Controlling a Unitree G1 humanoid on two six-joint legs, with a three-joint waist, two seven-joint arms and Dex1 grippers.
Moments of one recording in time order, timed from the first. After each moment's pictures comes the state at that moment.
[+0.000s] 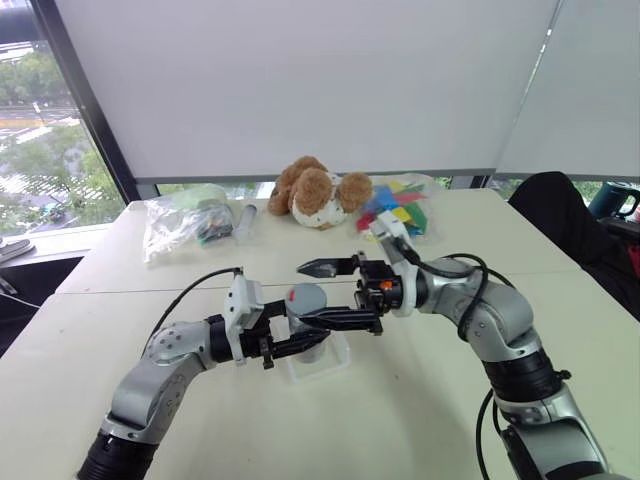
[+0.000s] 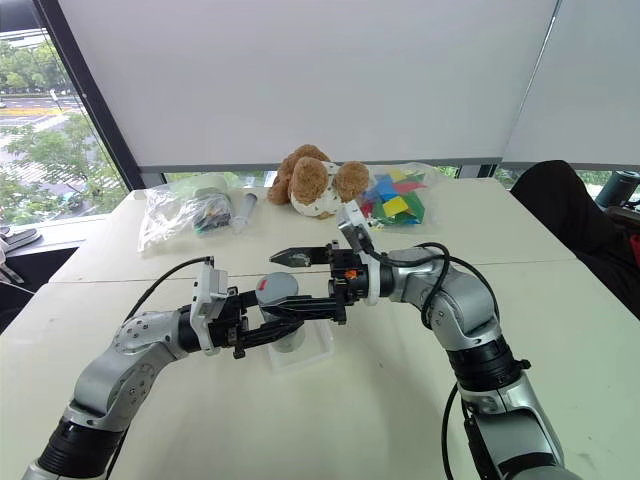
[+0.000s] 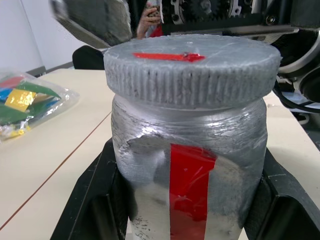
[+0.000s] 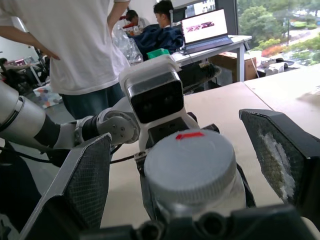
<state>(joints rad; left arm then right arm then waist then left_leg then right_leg) -0.35 0.49 -0.06 -0.26 -0.53 0.28 -1.01 -0.79 -0.45 0.14 -0.15 0.65 0.67 1.13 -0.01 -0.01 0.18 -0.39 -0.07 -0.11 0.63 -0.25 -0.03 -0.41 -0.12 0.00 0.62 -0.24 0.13</state>
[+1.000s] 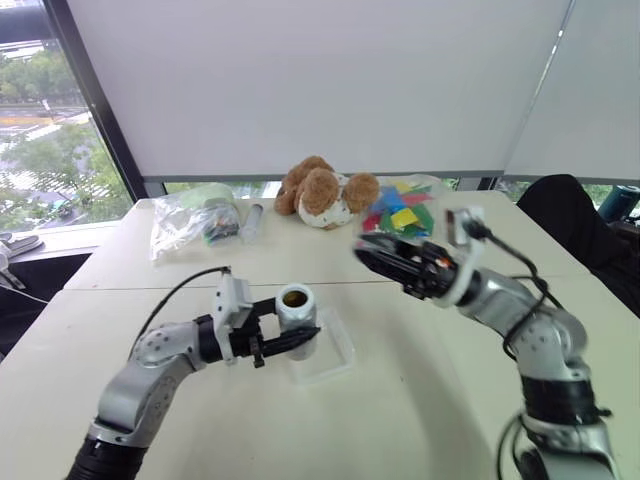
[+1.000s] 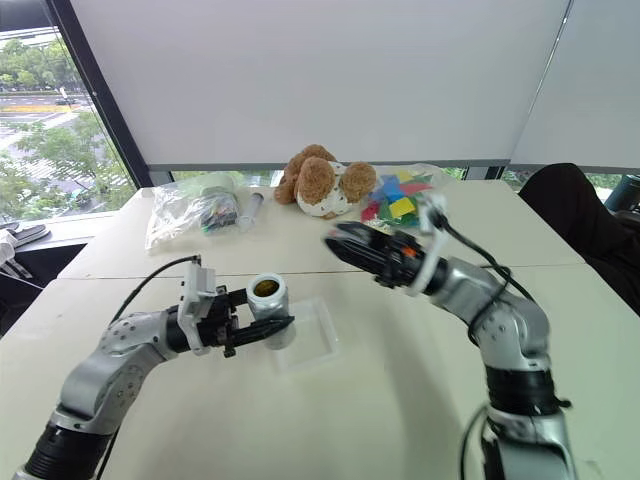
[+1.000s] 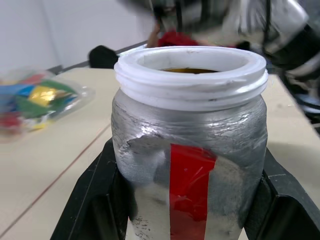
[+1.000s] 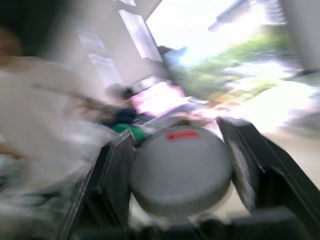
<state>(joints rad) -0.32 0.53 0.02 -0.27 -0.56 0.28 -1.00 -0.52 -0.50 -0.21 -0.12 0.76 0.57 0.89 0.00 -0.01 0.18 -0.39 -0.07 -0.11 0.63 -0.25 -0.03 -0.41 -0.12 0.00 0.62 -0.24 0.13</state>
